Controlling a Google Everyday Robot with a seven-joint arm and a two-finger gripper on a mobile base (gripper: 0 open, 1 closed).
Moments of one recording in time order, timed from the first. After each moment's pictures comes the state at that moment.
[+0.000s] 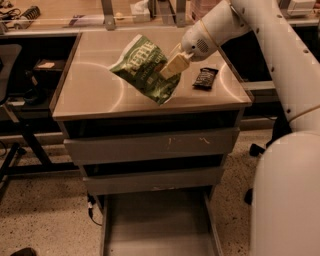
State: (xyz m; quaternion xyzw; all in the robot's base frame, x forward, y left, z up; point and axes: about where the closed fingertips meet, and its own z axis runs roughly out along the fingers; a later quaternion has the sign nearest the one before) arm 0.677 -0.034 0.902 -0.58 0.71 0.28 0.28
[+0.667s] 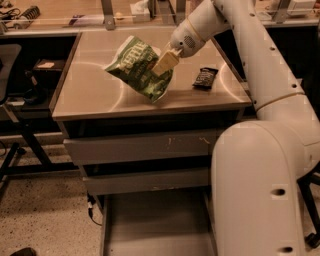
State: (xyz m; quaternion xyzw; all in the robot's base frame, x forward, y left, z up) arm 0.709 -0.013 0.890 -0.59 0.71 0.28 0.25
